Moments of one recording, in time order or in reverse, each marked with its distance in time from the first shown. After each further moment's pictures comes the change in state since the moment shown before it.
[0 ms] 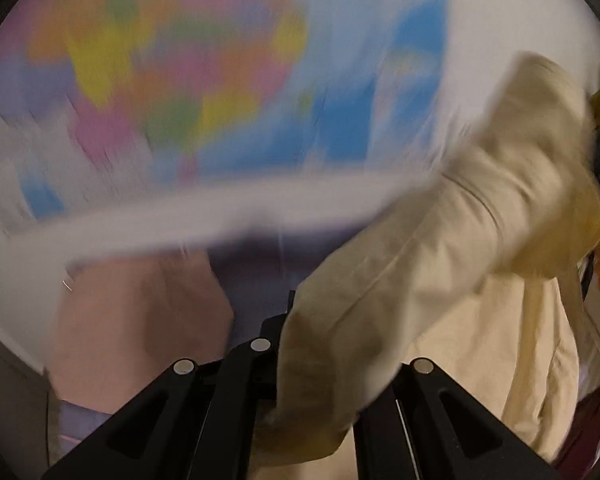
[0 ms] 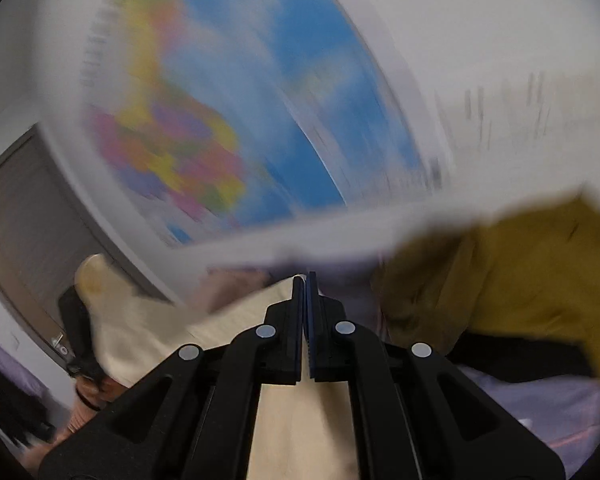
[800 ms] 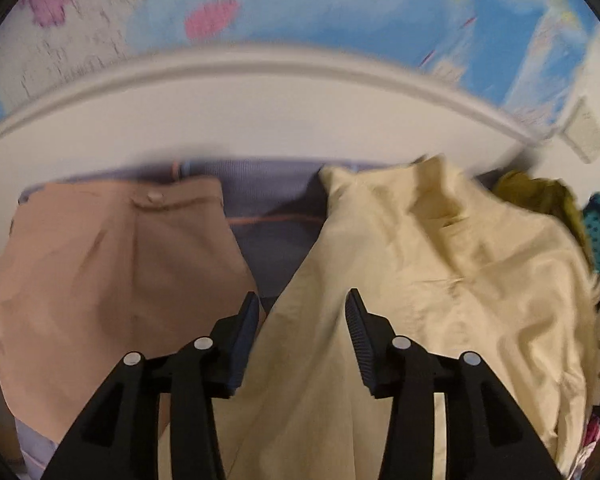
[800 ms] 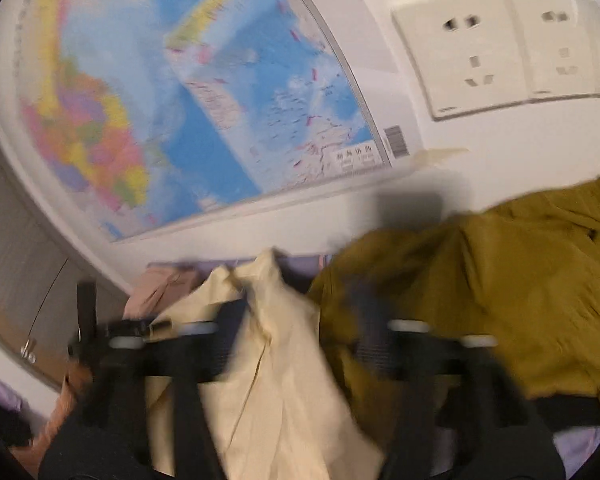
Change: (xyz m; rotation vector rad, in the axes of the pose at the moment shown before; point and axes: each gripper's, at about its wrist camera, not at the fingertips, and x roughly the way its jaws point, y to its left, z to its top) left arm 0.115 0.083 0.014 -0.144 0.191 -0.034; right arm 0.072 -0.039 0.021 0.000 0.038 -0.120
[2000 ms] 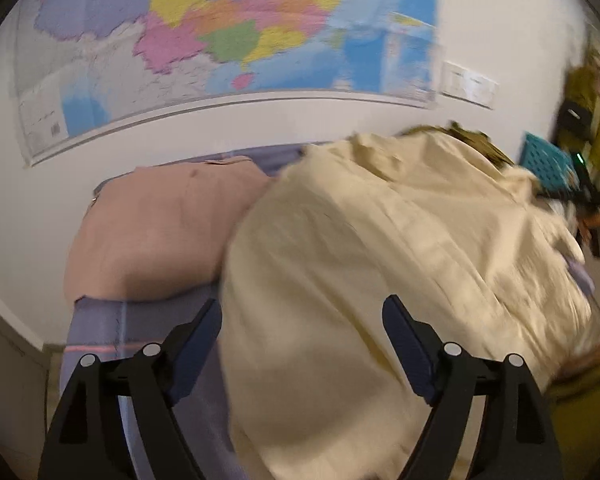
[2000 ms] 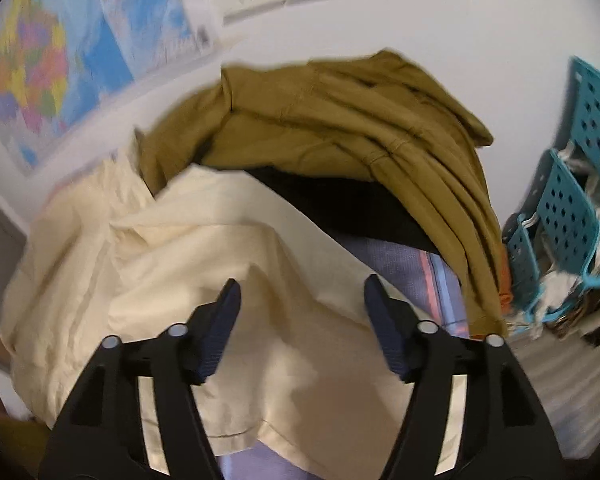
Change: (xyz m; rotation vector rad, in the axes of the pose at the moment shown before) left arm -0.166 0.017 -0.216 0.213 -0.225 -0.015; right arm -0.113 -0.083 -0.146 0.024 0.069 -0.356
